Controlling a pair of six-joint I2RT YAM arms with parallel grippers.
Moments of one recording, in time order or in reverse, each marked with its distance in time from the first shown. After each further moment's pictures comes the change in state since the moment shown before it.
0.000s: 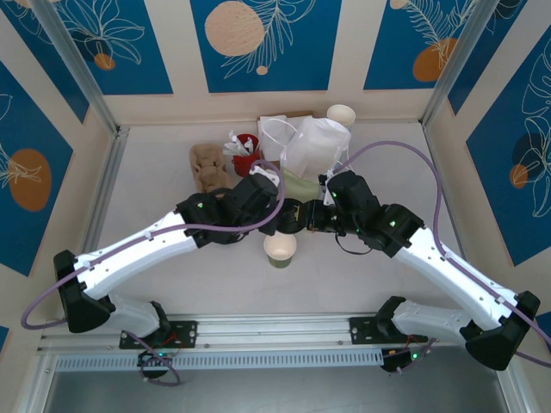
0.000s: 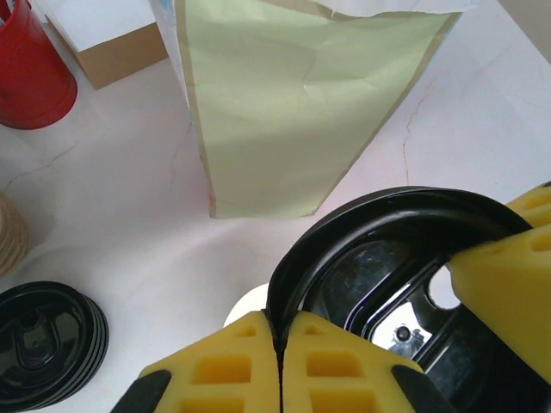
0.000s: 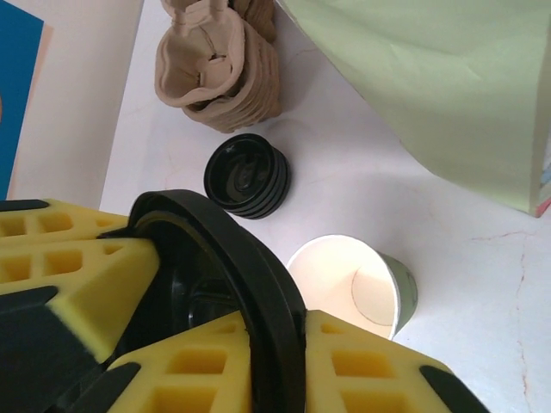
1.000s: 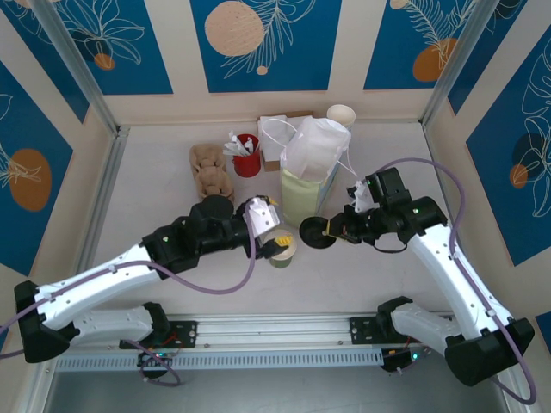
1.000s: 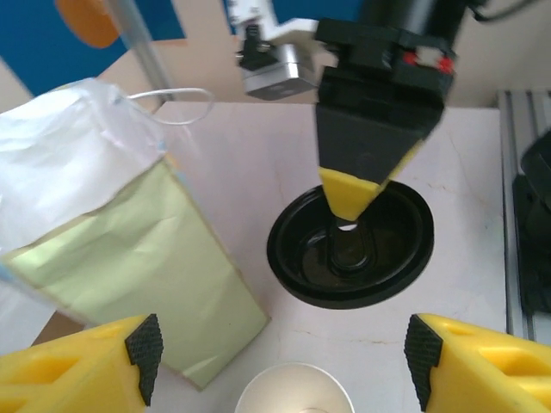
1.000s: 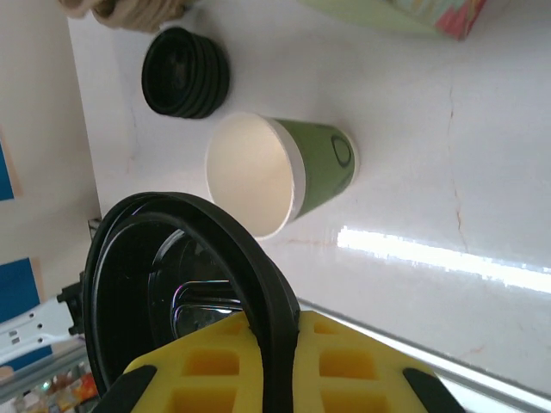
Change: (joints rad) left arm -0.002 -0.330 -0.436 0.555 0.354 0.784; right arm -0.417 -0.021 -0.026 -0.366 -0.474 -0.185
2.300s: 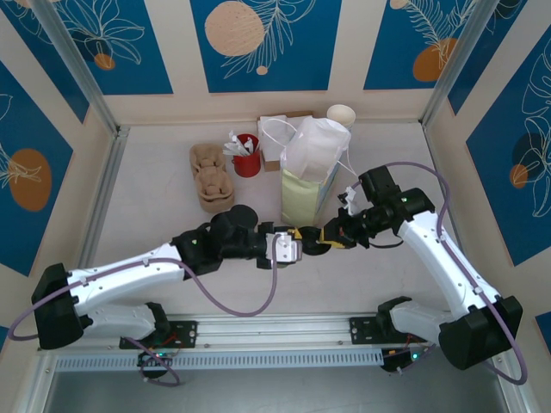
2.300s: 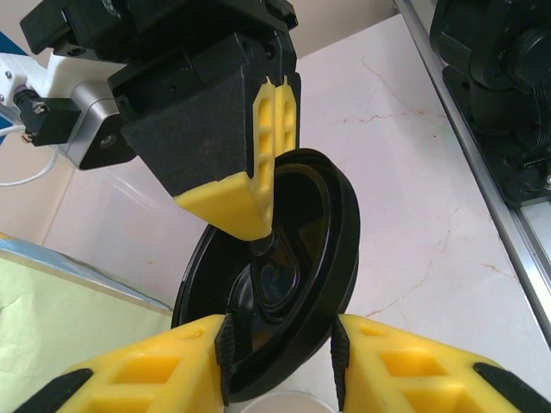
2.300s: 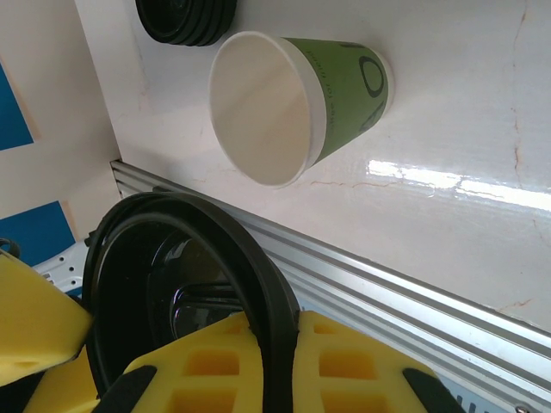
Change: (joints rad) left arm -0.031 0.139 -0.072 0.114 0.145 0.343; right arm -0.017 0.100 -0.008 -0.055 -0.158 -0.052
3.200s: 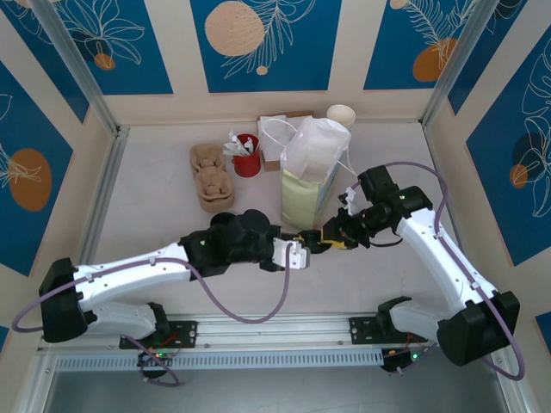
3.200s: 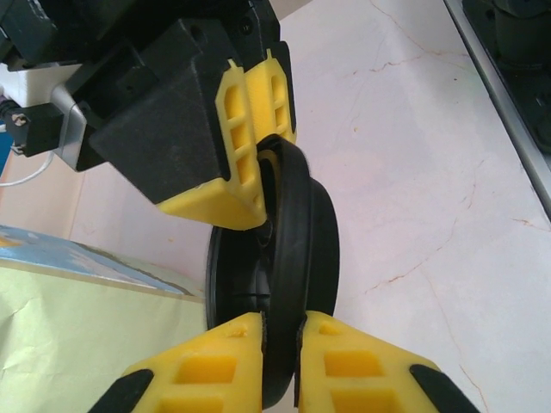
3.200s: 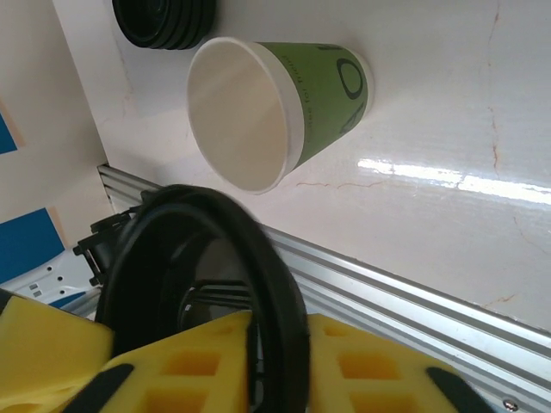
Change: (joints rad) left arm -0.060 0.045 0.062 -0.088 -0.159 0.092; right arm 0.000 0.018 0.001 -0.011 0.022 -0.008
